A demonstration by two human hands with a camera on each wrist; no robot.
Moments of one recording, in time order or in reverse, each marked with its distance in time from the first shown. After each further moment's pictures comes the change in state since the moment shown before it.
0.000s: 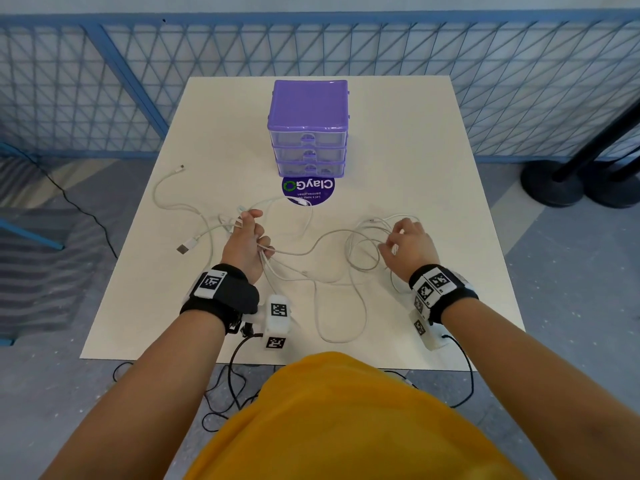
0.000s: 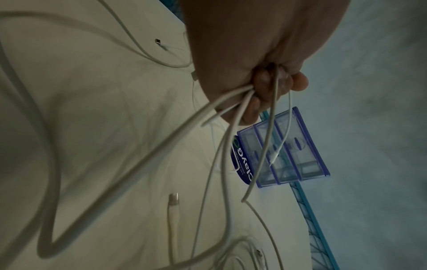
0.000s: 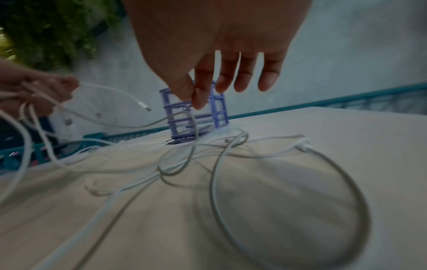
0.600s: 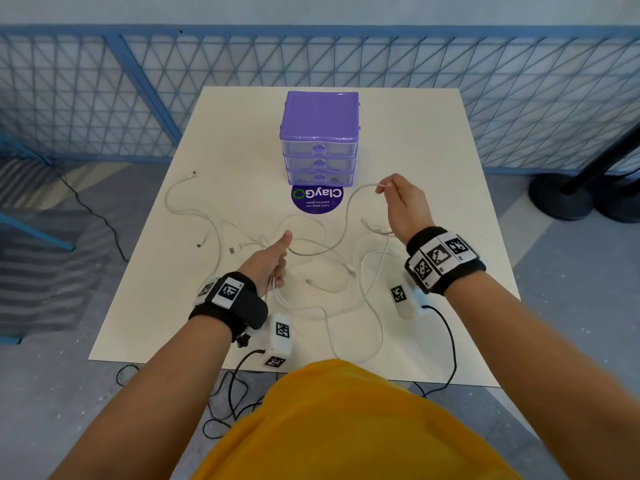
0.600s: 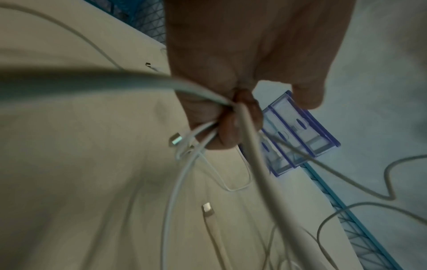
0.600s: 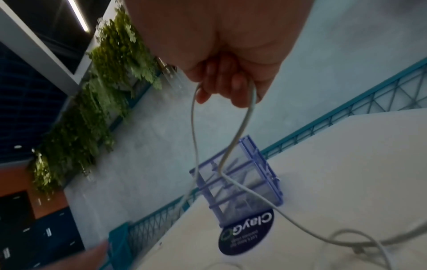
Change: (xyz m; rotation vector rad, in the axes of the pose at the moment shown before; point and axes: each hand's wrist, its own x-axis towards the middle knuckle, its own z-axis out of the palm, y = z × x) left_hand -0.008 -0.005 -0.006 0.392 -0.033 -0.276; right_hand 0.043 -0.062 -0.056 0.661 0.219 -0.054
